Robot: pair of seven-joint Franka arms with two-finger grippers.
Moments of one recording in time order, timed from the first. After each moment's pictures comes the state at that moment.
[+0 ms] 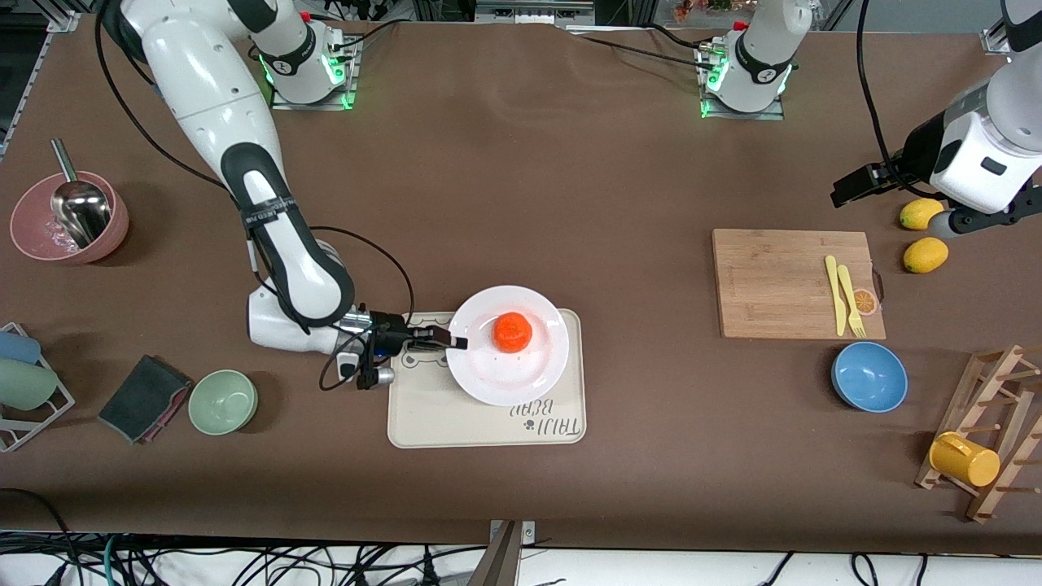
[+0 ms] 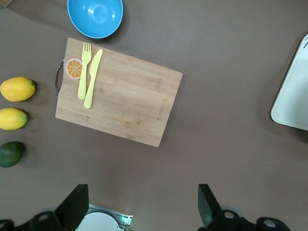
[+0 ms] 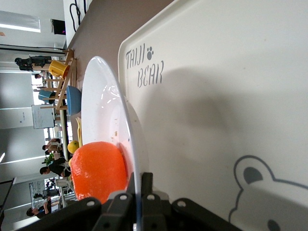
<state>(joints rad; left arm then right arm) 0.00 0.04 -0.09 -1.57 -0.05 1.45 -0.39 0.24 0.89 0.13 -1.45 1.26 2.22 -0.57</state>
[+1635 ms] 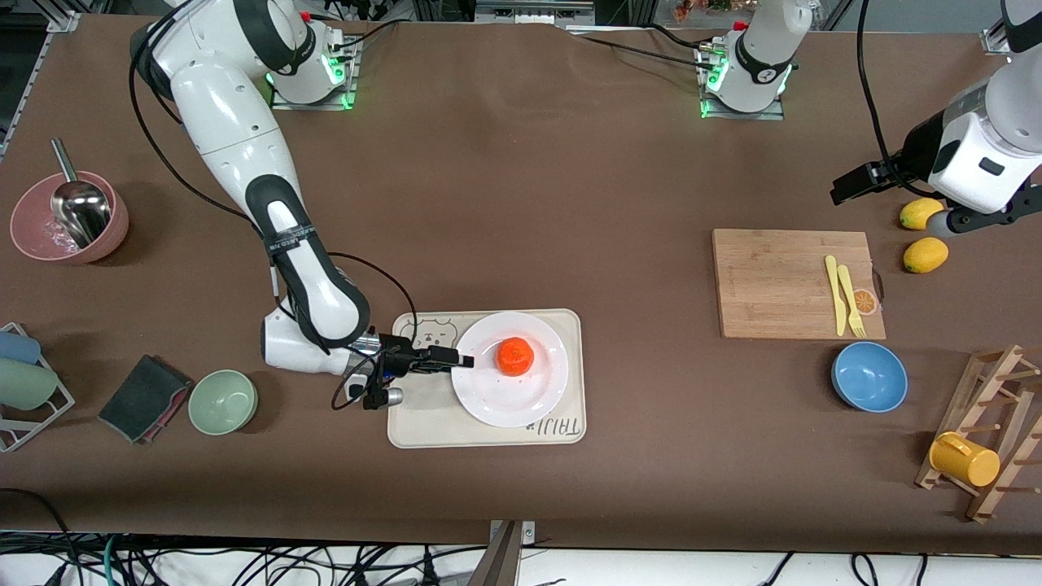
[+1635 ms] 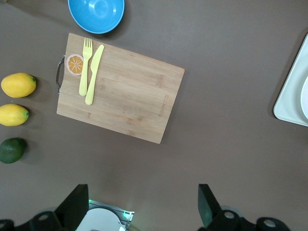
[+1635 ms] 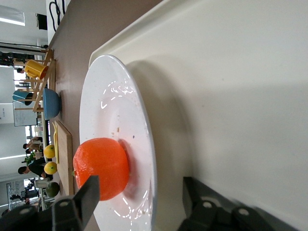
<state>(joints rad) 0.01 0.04 -0.09 -1.57 -0.05 1.43 -0.39 0.25 1.03 0.13 -1.29 1.15 2.25 -0.54</state>
